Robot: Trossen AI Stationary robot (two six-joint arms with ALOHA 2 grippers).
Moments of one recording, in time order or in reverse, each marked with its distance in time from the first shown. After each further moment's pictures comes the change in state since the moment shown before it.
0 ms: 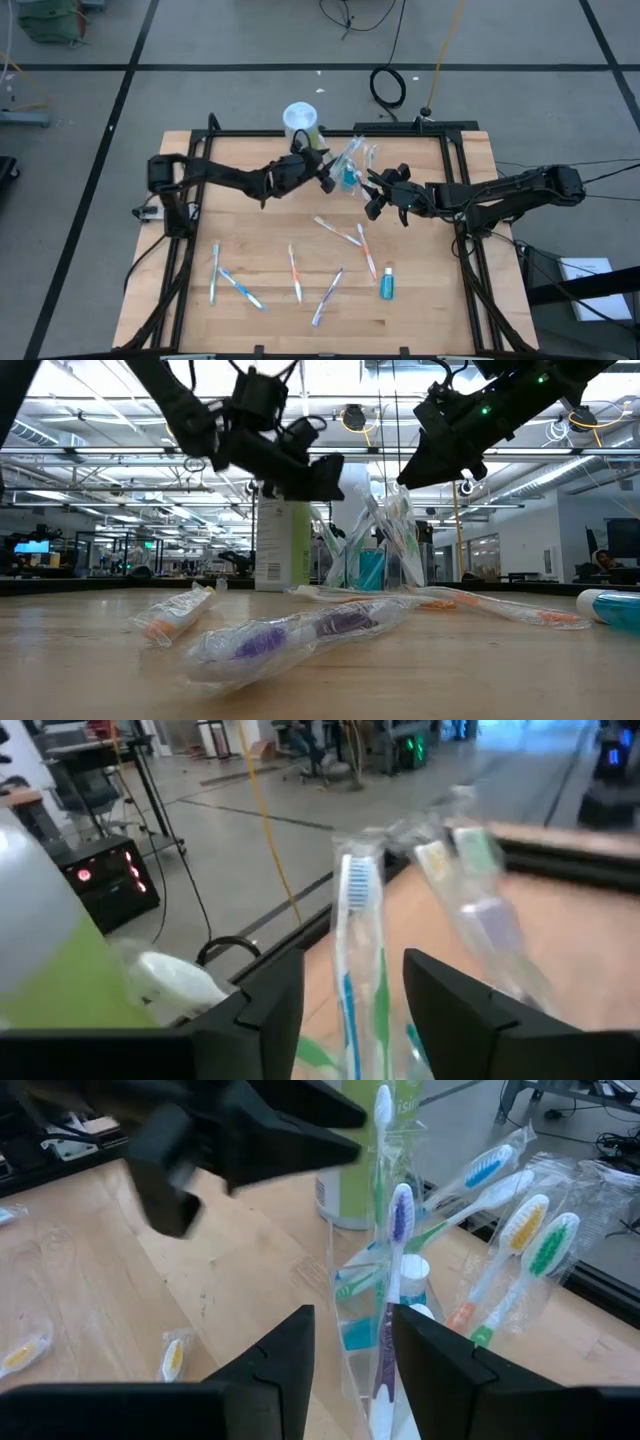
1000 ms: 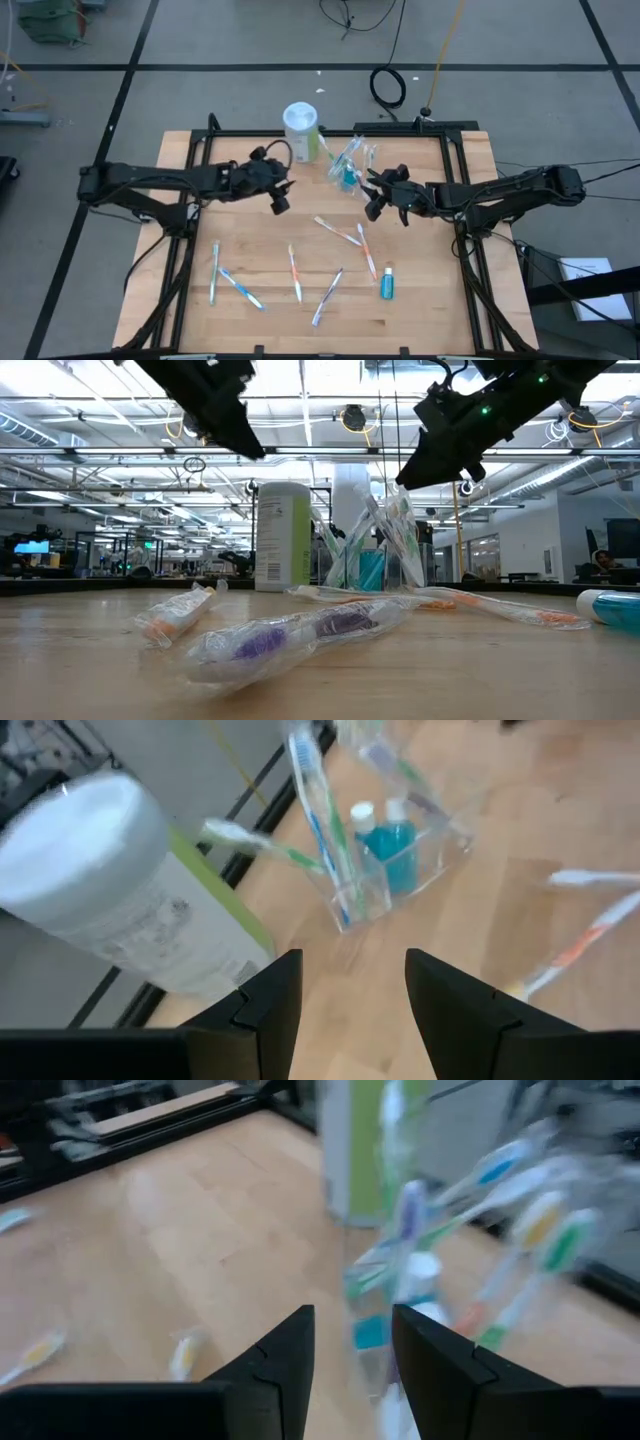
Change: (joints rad) left arm -0.147 -0.567 0.000 -1.015 0.025 -0.034; right arm 0.000 0.000 0.000 0.004 -0.029 0.008
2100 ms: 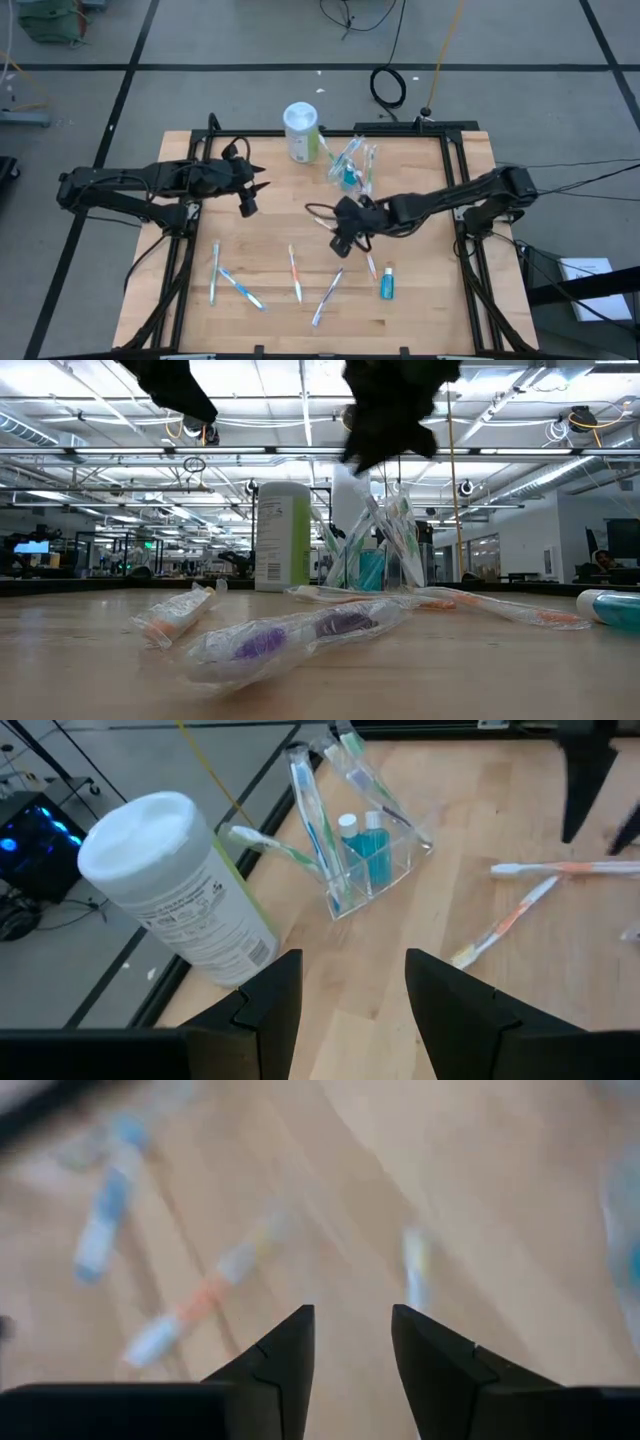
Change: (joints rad) left arm -0.057 -0.301 0.000 -0.253 0.026 -0.011; right arm 0.179 0.452 0.625 -0.523 -0.298 0.298
